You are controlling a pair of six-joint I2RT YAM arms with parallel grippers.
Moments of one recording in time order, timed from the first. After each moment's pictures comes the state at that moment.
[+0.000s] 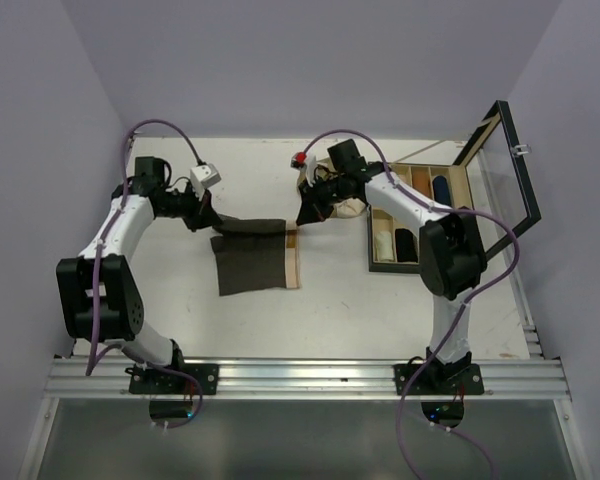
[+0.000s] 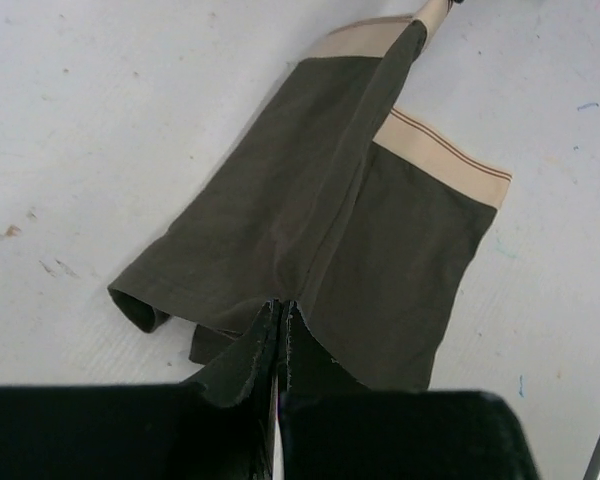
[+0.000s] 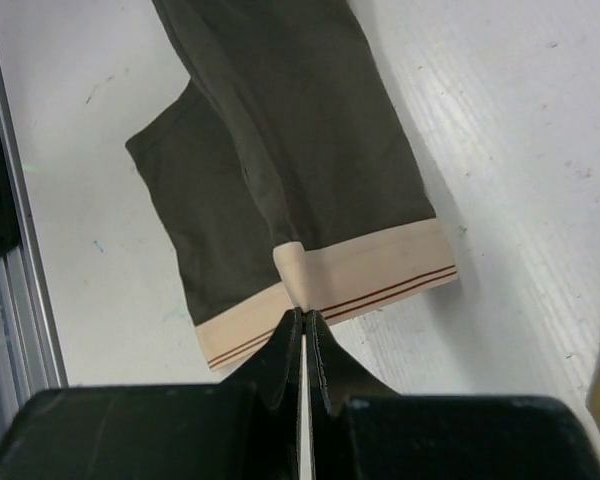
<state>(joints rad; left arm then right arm) 0.08 1.61 1.23 -0.69 0.89 0.73 0.48 2.02 1.65 -0.56 -0.75 -0.24</state>
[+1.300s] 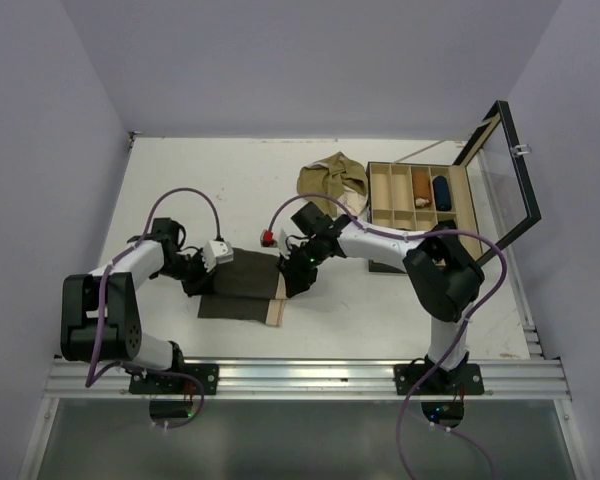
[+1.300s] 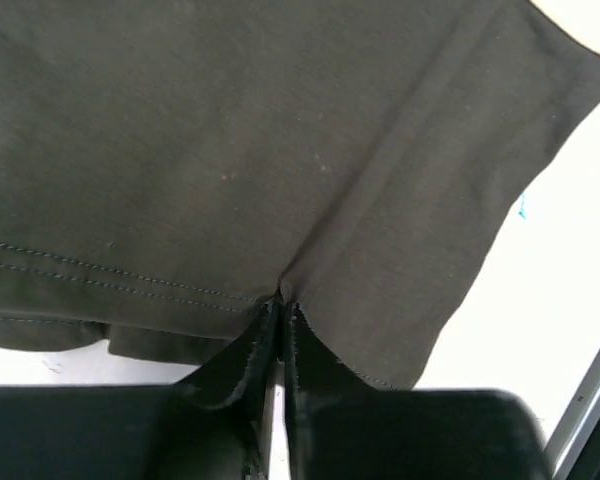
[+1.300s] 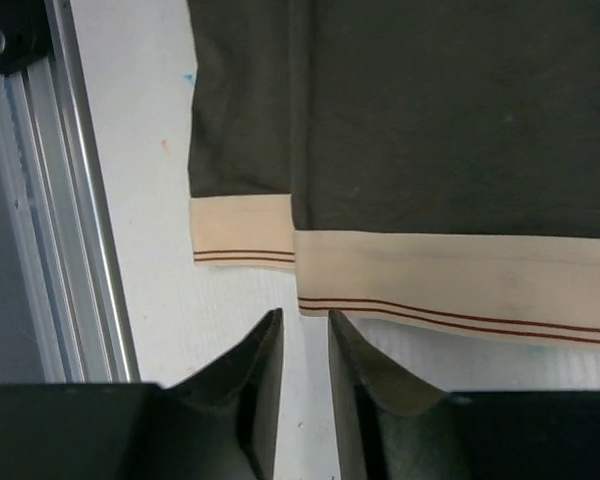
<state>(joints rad) 0.06 1.44 0.70 -0.72 0.65 1.09 0.77 1.89 1.26 -0.49 -0.66 -0.30</state>
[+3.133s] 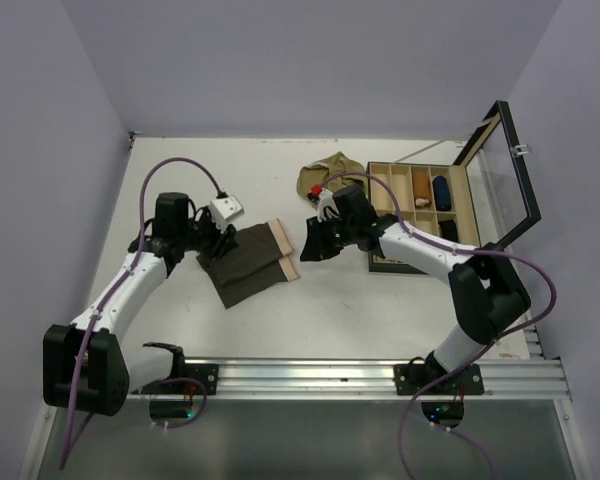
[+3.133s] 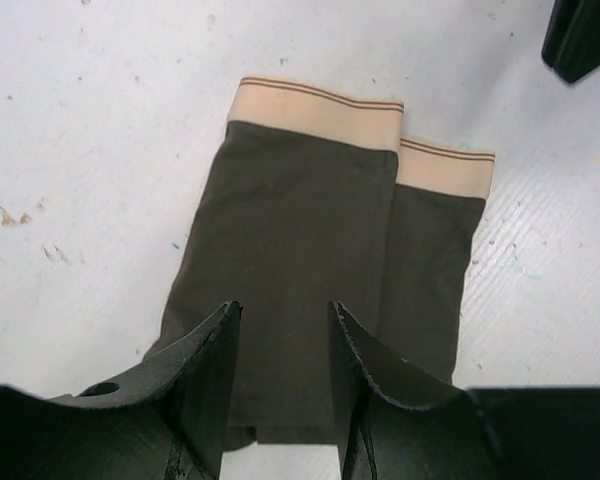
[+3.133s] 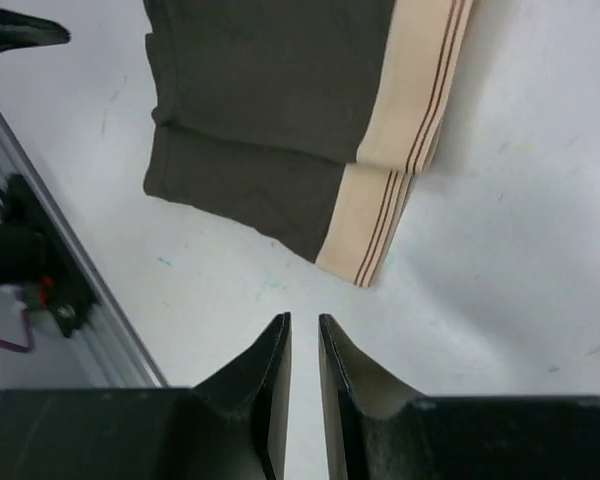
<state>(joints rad) -0.13 1.19 0.78 -0.34 0.58 0.54 0.62 1.65 1.09 -0.23 -0.48 0.24</state>
